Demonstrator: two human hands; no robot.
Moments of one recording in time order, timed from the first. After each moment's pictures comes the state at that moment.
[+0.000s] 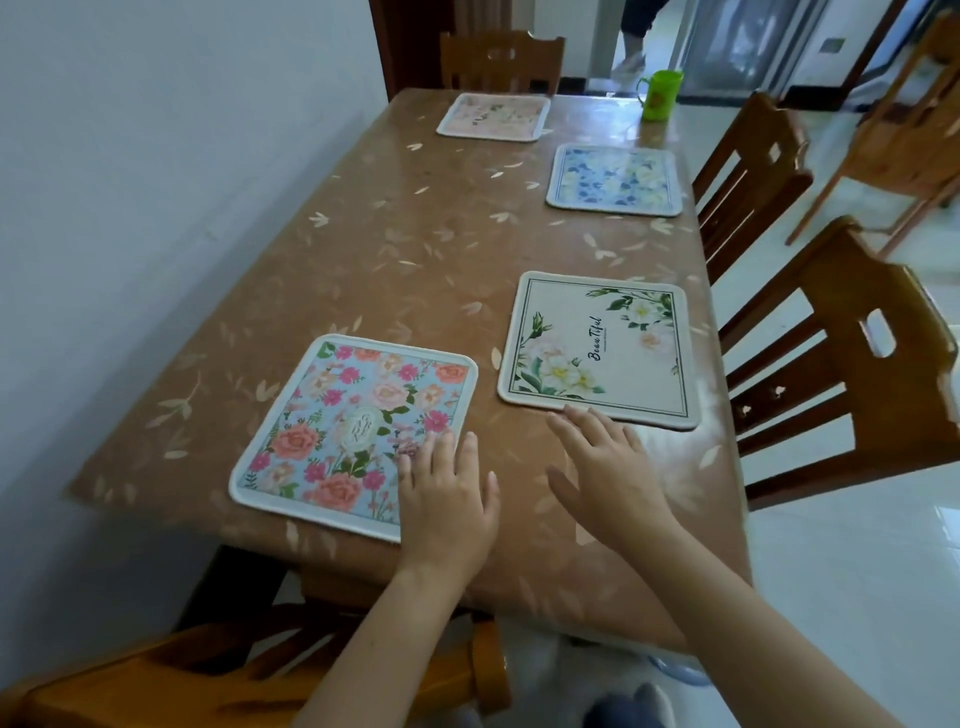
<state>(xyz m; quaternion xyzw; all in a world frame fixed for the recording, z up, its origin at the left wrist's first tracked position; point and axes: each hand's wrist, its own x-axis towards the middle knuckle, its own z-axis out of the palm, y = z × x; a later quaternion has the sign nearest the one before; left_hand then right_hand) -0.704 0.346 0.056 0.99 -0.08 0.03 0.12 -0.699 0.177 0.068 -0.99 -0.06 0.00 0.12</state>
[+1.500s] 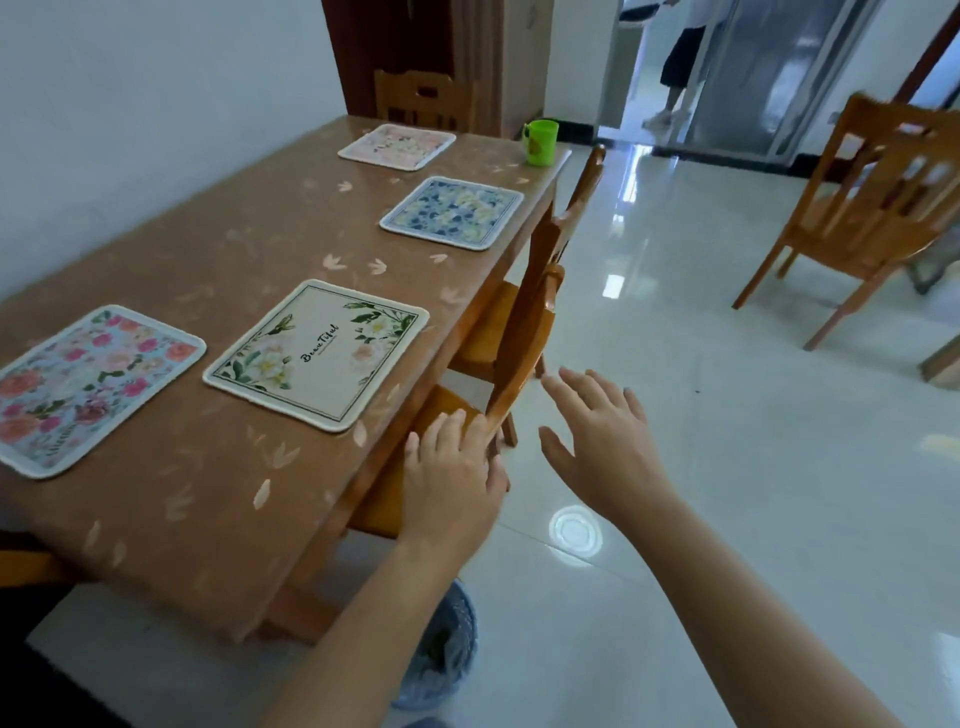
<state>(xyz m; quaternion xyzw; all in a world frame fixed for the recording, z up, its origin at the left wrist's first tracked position) -0.751 -0.207 0.093 0.98 -0.03 0.10 0.15 -0.722 -0.355 0.132 -0.98 -0.14 -0.06 0.15</state>
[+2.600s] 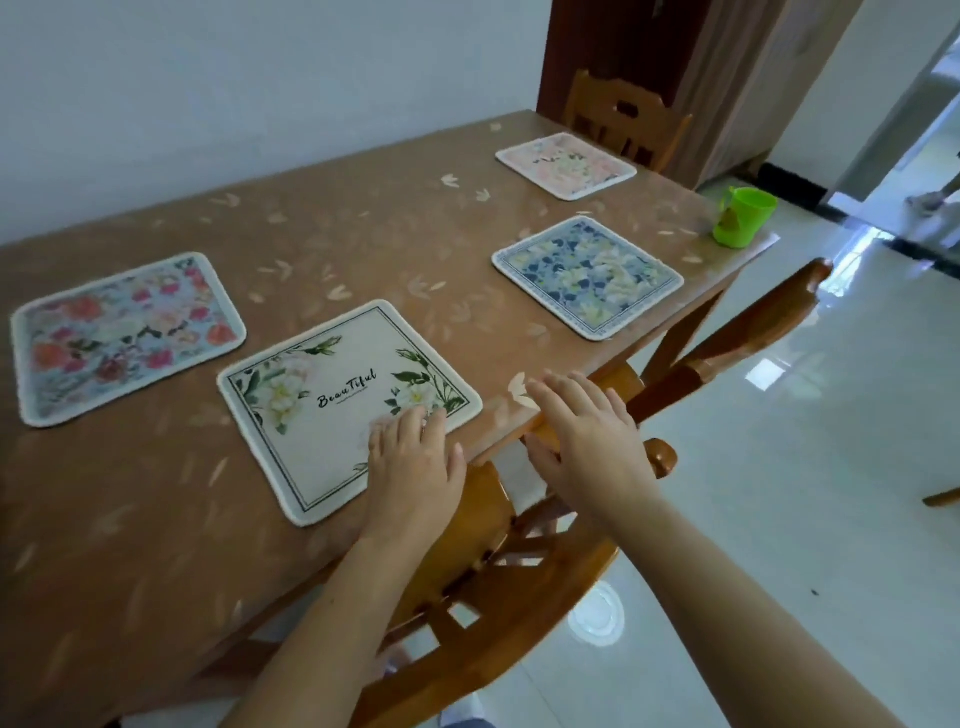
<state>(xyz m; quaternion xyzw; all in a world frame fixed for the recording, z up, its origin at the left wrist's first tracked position) -0.508 -0.165 0.061 0.95 0.25 0.10 0.15 -0.410 -0.306 0.110 -0.91 -0.40 -0.02 0.11</state>
